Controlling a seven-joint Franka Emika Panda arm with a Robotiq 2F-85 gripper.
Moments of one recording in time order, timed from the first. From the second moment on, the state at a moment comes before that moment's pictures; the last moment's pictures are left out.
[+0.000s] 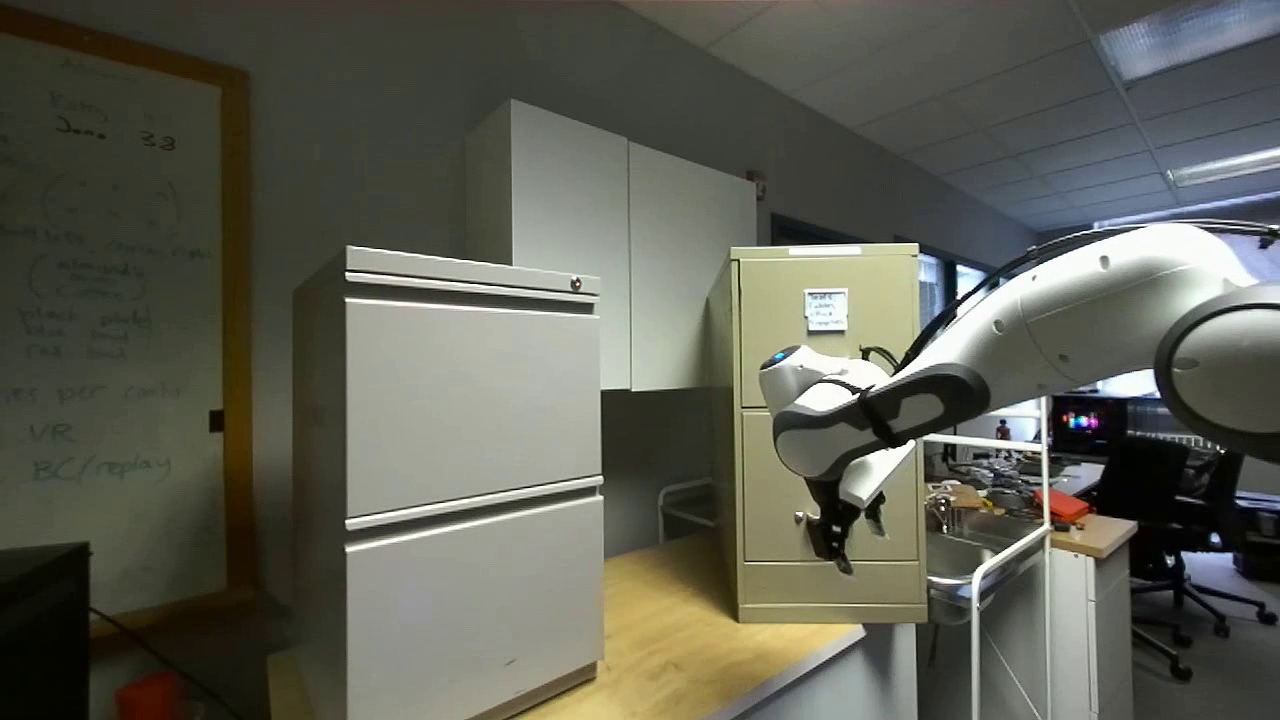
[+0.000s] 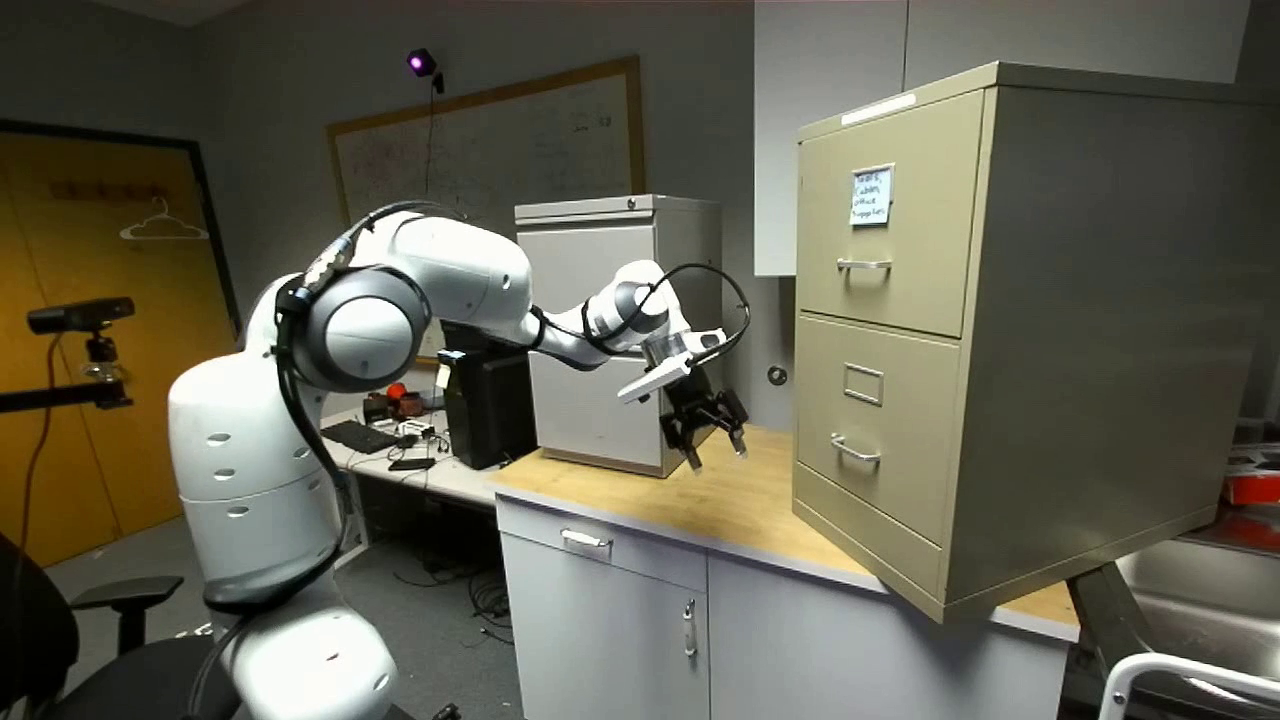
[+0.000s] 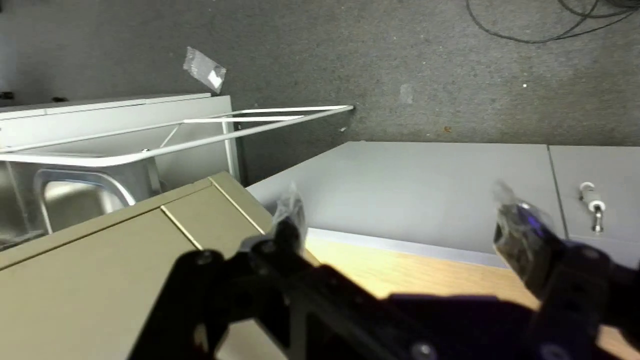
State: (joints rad) arm -0.11 0.00 -0.08 -1.88 -0.54 1.87 0.04
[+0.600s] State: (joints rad) arm -0.08 0.25 -0.08 -1.63 -0.80 1.76 0.15
